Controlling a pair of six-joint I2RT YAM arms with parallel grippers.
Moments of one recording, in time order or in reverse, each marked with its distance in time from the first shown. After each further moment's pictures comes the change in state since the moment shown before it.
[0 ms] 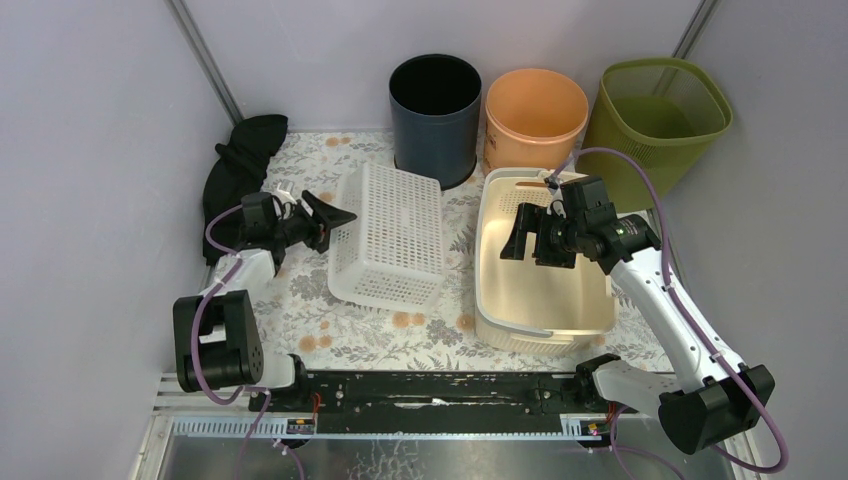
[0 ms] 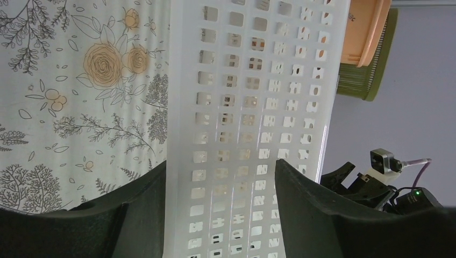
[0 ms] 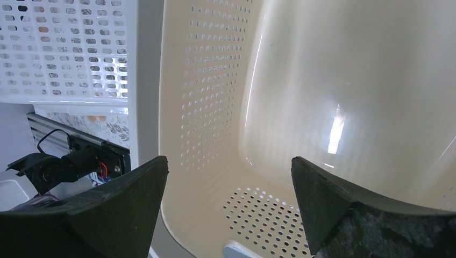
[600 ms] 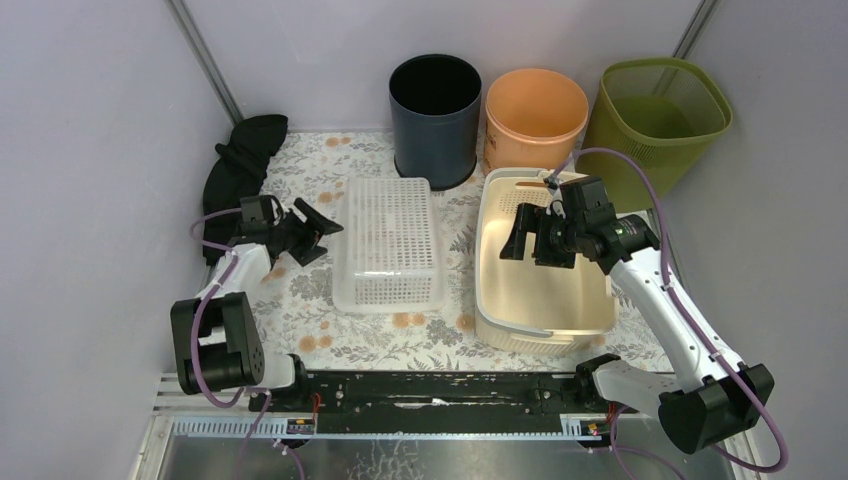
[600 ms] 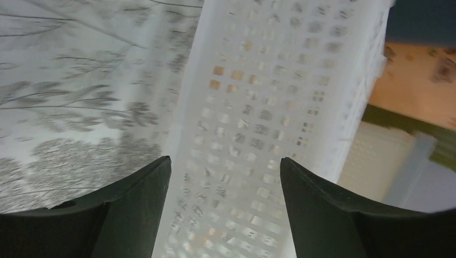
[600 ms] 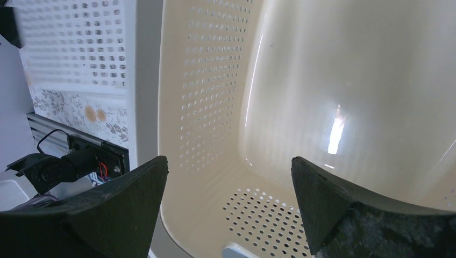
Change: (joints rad) left arm 0.023 -0.011 0.073 -0.309 -0.262 0.162; right arm 0.000 0.002 -0.003 0.008 -0.002 0.000
